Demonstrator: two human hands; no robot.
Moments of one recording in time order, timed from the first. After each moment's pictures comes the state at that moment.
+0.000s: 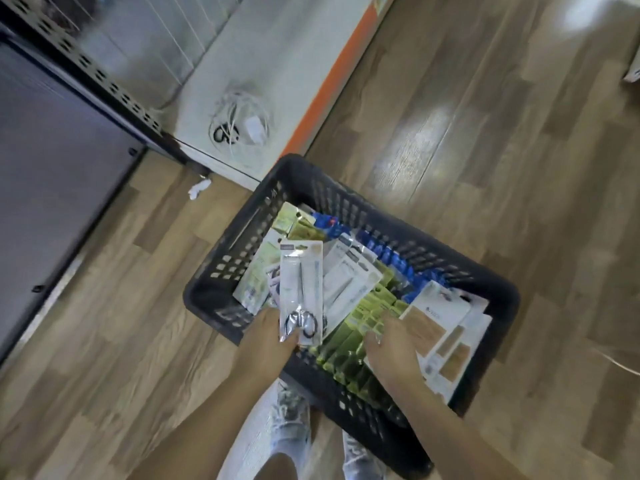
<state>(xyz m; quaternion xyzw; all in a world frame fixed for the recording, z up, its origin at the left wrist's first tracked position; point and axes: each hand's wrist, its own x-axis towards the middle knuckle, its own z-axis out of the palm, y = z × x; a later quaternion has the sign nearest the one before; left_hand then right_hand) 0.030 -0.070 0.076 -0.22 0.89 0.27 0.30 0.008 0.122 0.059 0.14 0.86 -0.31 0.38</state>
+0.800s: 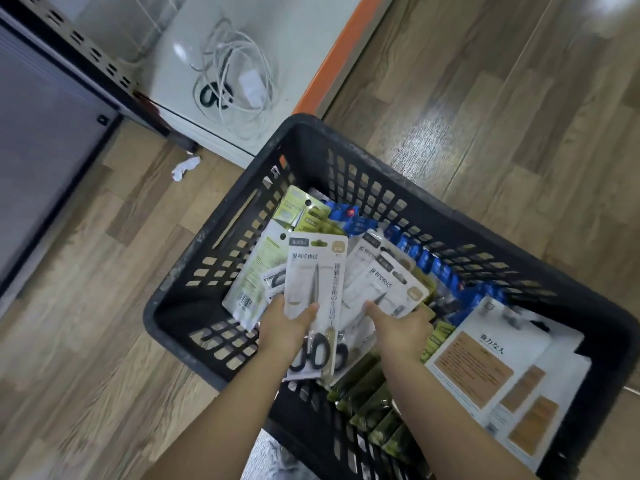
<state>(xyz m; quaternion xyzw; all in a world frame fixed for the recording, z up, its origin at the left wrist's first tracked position) -0.014 -0.074 -0.051 -0.45 0.73 0.46 0.24 -0.043 0.073 -0.071 0.46 0.75 -0.42 0.23</state>
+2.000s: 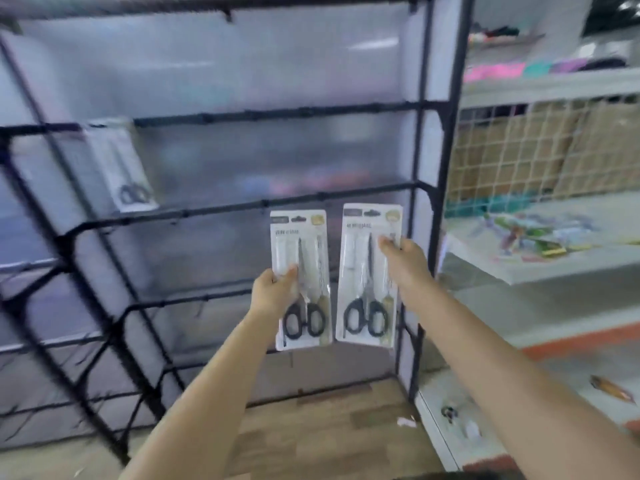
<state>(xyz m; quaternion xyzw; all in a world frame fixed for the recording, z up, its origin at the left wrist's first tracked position) 0.213 -0.252 0.739 -0.52 0.58 0.48 -0.40 0.046 -0.170 0.771 -0.30 0.67 -0.63 0.24</state>
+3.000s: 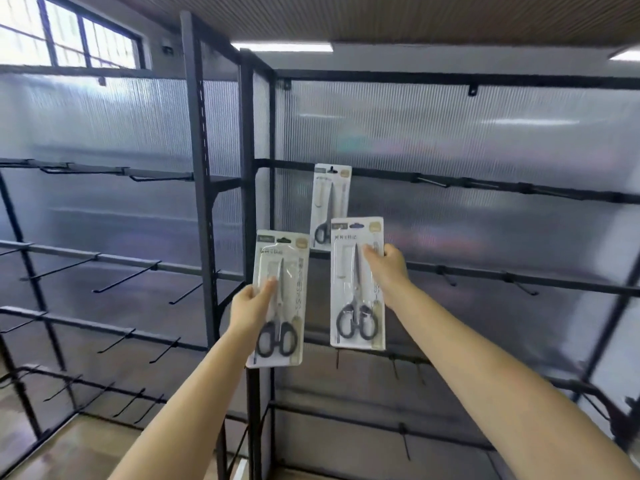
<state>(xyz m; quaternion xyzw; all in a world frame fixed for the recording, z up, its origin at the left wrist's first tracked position) 0.563 -0.432 0.780 -0.54 0.47 0.42 -0.56 0.362 -0.454 0.826 -0.46 0.60 -0.59 0.28</state>
